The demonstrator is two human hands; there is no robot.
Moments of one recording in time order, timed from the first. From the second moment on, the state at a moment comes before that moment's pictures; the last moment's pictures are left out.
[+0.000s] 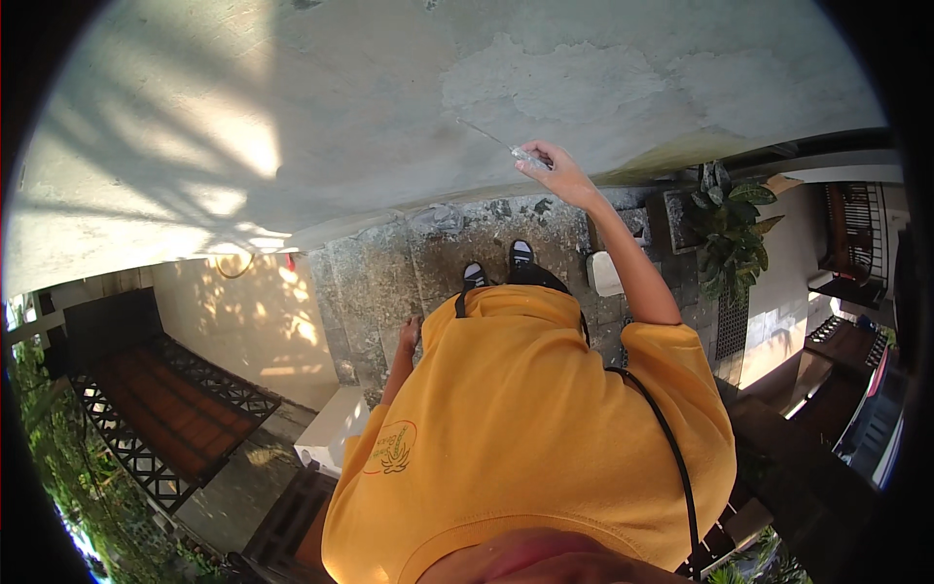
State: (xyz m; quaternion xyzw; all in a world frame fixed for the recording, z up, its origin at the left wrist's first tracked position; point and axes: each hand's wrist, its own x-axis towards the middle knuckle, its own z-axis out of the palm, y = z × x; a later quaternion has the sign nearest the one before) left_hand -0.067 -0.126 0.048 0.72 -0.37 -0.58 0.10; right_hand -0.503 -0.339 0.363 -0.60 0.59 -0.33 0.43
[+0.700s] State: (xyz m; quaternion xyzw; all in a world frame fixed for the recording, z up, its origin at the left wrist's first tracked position) left_hand -0.074 -0.161 0.030 0.69 -0.28 -0.66 0.12; right_hand -0.499 -0.312 0.379 -0.26 0.29 -0.43 0.81
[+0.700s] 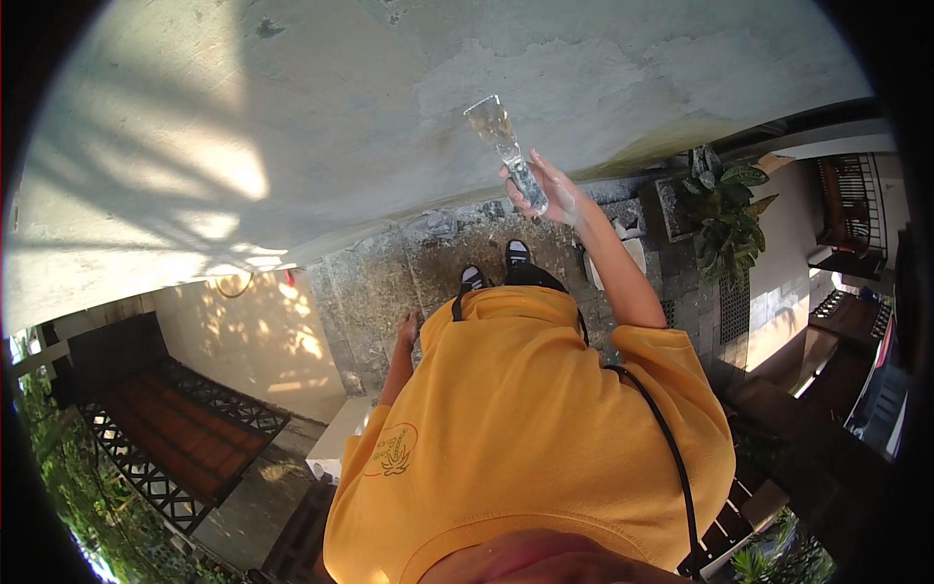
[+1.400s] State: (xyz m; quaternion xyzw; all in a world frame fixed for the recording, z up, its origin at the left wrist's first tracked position) left_hand -0.078 -0.162 0.042 0.69 -0.37 -0.61 0.11; right_hand -0.545 -0.317 0.419 -0.64 0.71 -0.25 0.15
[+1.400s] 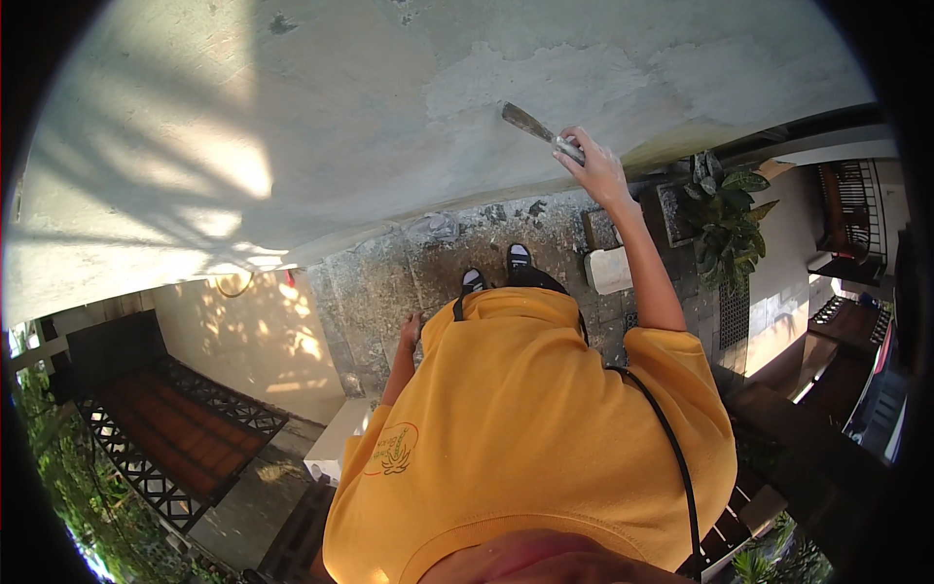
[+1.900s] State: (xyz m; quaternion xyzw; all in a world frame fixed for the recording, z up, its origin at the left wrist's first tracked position) left_hand -0.060 -0.159 0.008 0.71 -0.31 -0.62 0.12; right_hand -0.542 -0.324 0.406 -0.65 0.71 -0.27 0.06
